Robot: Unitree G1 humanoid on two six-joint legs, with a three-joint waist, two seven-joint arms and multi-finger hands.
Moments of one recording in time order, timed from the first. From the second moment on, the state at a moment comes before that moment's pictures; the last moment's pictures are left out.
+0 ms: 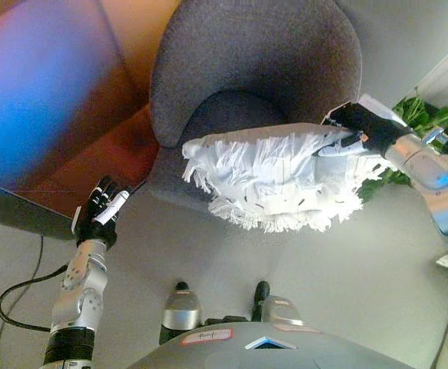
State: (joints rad) left arm 0.22 0.39 0.16 0.16 -0.66 0.05 0.03; right arm -0.44 -0.99 0.29 0.18 -0.04 0.13 0.32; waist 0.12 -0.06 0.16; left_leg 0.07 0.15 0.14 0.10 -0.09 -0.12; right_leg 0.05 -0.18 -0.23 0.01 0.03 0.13
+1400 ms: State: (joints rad) left arm 0.18 0.59 0.09 0.07 -0.66 0.07 -0.09; right arm -0.80 -0.80 0.34 0.57 0.17 0.17 -0.10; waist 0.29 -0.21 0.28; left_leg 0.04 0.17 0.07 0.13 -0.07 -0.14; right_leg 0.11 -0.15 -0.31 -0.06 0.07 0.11
